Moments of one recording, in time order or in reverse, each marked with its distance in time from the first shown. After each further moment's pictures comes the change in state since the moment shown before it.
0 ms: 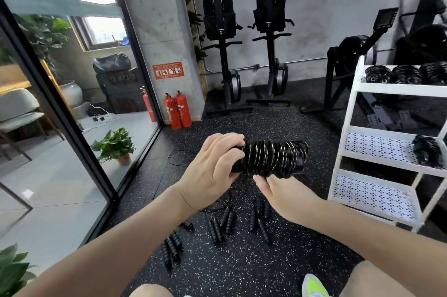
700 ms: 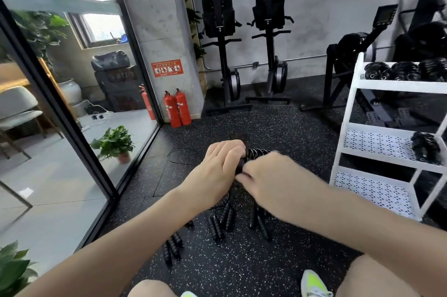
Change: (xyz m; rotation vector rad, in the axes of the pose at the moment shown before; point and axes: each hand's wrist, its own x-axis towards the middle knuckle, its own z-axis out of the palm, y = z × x) left_hand -0.015 0.007 0.008 -0.016 -0.289 -0.215; right_hand -0.013 -0.077 -0.097 0.021 0.066 0.059
